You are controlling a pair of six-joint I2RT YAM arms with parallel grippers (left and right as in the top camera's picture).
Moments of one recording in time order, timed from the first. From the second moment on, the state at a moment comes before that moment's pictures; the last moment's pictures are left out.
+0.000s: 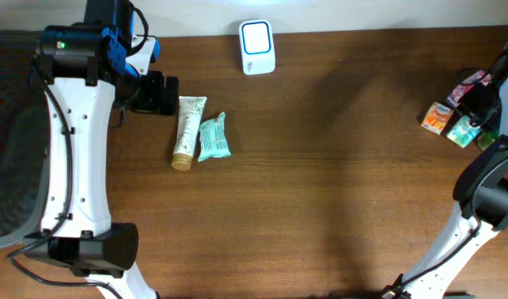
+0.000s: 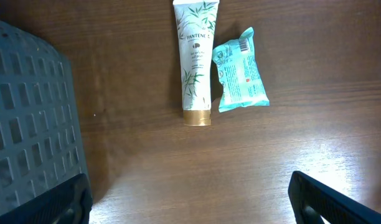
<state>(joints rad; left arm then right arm) -0.10 1.91 2.33 -1.68 0.01 0.02 -0.51 2.30 2.07 -1.12 0.13 0.39</state>
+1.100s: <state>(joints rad) -0.10 1.91 2.33 -1.69 0.01 0.02 0.41 2.30 1.90 -0.70 -0.54 0.34</state>
